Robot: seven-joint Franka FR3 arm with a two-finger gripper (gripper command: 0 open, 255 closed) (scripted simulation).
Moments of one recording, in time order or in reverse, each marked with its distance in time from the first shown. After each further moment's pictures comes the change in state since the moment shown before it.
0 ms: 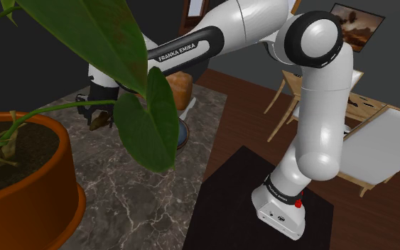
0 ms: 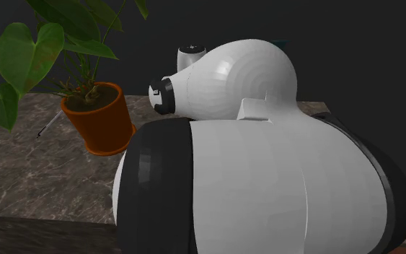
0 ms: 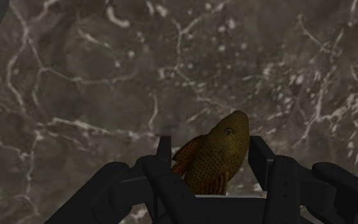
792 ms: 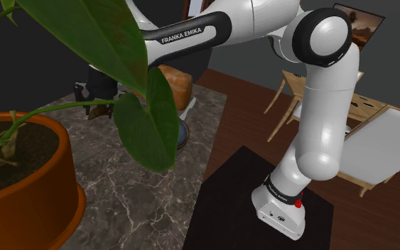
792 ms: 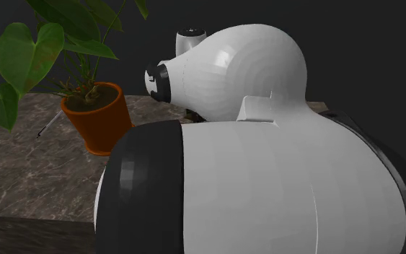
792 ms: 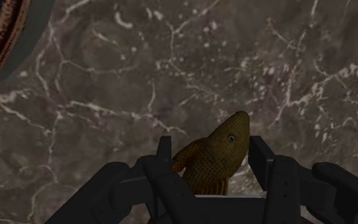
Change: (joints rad) arm -0.009 -0.045 0.016 0.044 0.029 -0.085 -0.018
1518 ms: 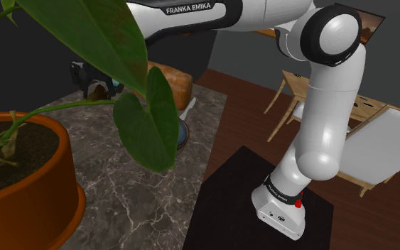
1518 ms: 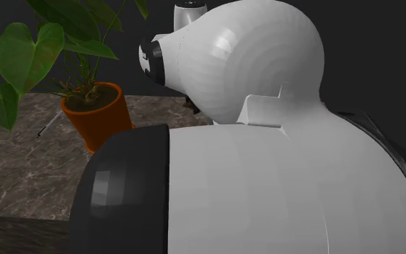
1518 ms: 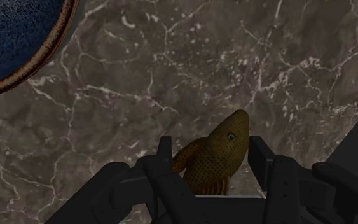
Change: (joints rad) arm -0.006 -0.044 0.014 0.092 0.030 -0.131 -0.021
